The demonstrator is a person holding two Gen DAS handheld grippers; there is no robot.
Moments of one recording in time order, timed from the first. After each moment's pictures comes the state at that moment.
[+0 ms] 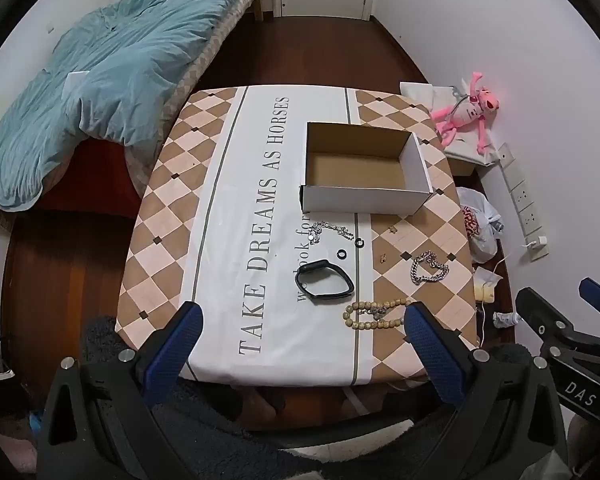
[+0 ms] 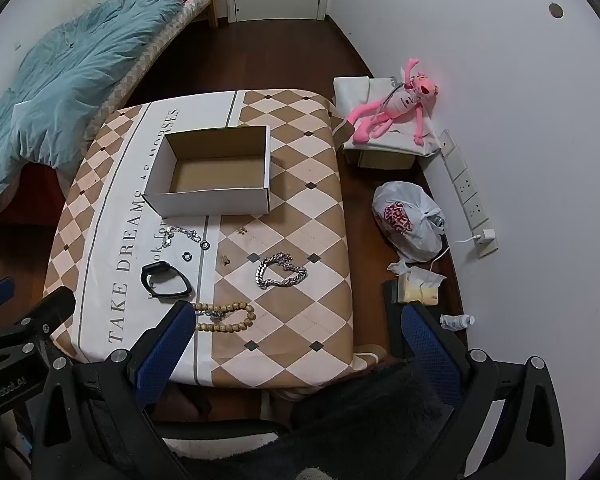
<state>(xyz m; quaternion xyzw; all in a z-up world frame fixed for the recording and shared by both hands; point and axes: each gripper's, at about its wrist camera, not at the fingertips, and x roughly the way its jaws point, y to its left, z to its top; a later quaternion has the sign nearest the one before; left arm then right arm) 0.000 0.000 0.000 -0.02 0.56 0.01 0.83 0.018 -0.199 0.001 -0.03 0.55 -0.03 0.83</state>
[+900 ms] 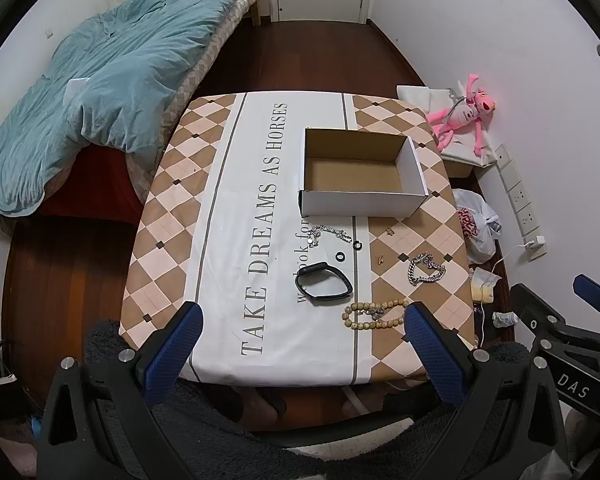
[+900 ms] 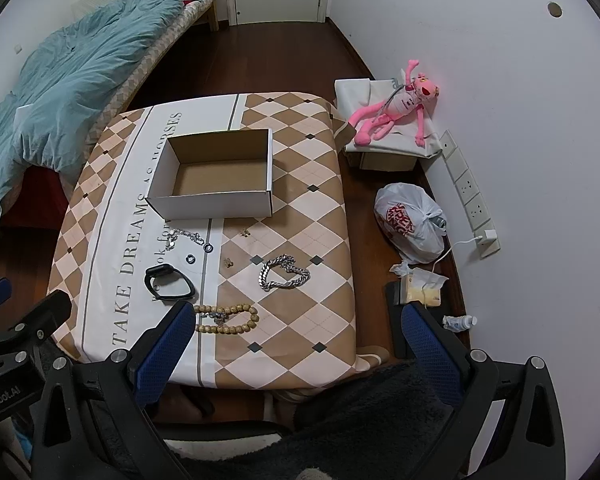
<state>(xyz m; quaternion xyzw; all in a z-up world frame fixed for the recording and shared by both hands) 0.005 -0.005 0.018 -0.02 0.56 0.01 0.83 0.017 -0.200 0.004 -0.03 0.55 -0.03 0.84</state>
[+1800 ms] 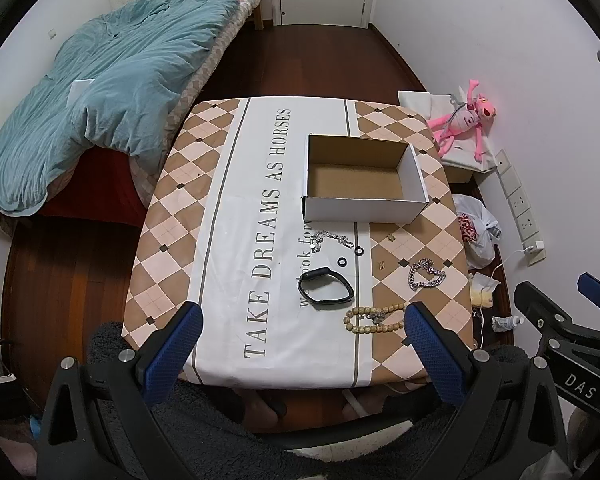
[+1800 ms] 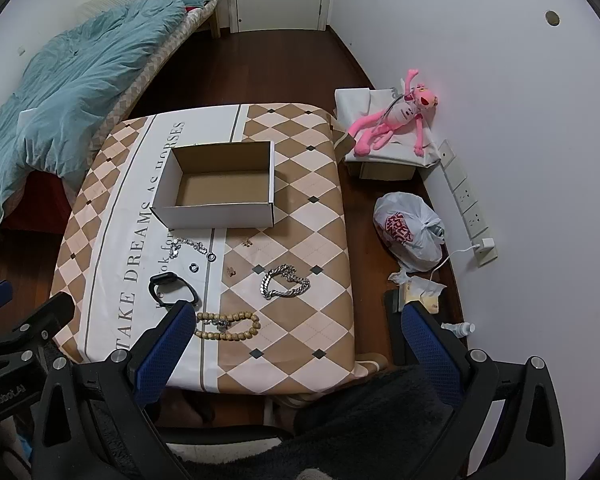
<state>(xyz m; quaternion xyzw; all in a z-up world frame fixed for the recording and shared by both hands) 0.005 0.001 0.031 -0.02 0.55 0.01 0.84 0.018 -0.197 0.012 -0.02 0.54 -0.03 0.84</state>
